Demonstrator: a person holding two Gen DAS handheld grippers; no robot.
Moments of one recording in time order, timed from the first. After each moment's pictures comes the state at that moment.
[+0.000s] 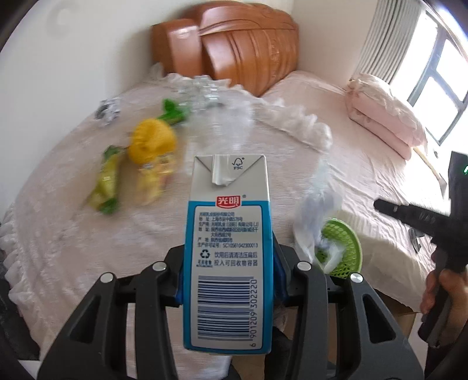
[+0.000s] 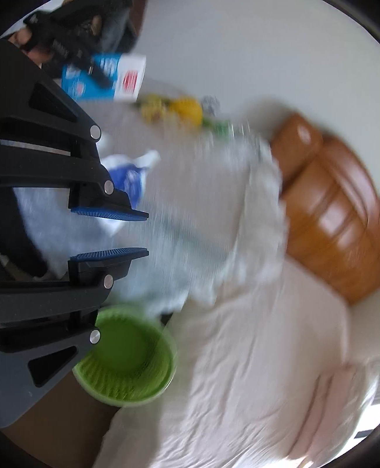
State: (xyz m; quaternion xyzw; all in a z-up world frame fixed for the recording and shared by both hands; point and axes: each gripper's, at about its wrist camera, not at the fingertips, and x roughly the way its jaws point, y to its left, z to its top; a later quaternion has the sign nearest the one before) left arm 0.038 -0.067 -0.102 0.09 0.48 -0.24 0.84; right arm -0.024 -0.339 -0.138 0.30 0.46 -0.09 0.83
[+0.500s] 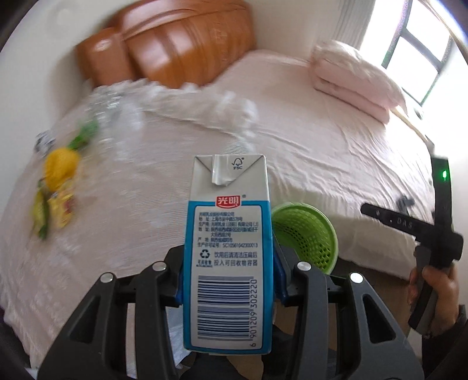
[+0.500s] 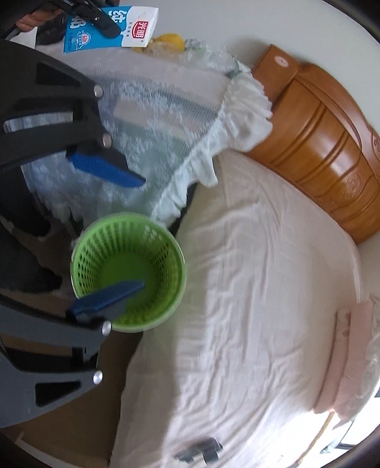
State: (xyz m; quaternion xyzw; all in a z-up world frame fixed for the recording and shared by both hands) left arm -0.011 -0.210 -0.123 0.16 0.49 -0.30 0.80; right arm -0.110 -0.470 -0.188 0.29 0.49 -0.19 0.80
